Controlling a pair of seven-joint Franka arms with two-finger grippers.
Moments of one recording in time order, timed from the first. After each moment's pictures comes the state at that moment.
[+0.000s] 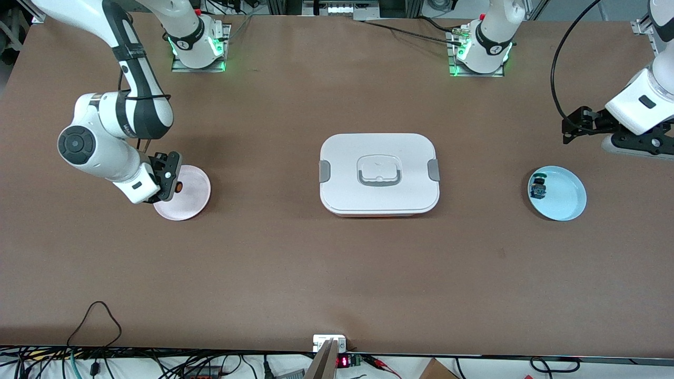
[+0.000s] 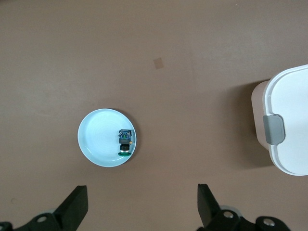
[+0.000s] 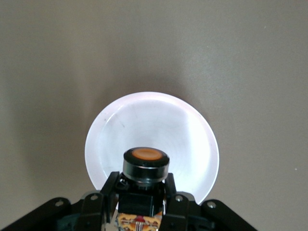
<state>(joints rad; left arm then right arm) -0.12 0.01 0.07 -1.65 0.08 1.64 0.11 0.20 0.29 -0.11 -2.06 0.01 2.27 -1.36</state>
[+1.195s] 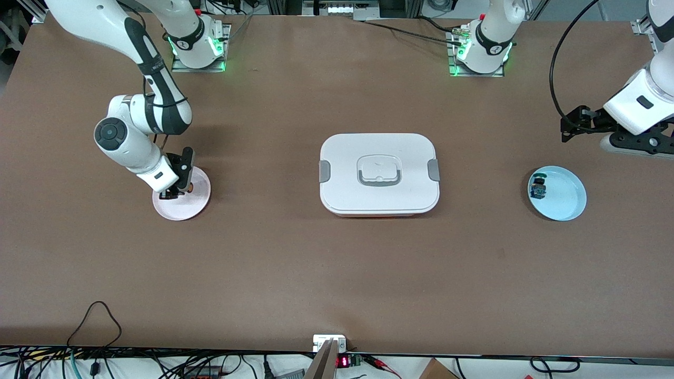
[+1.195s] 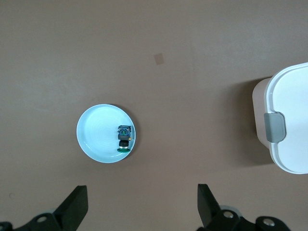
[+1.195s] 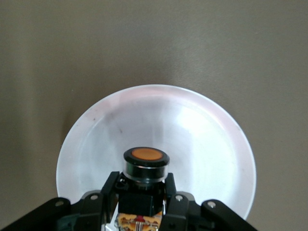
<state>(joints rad) -0.12 0.01 0.08 -1.66 0.08 1.63 0.10 0.20 0.35 -0.11 -2.27 0.00 2.62 -1.47</state>
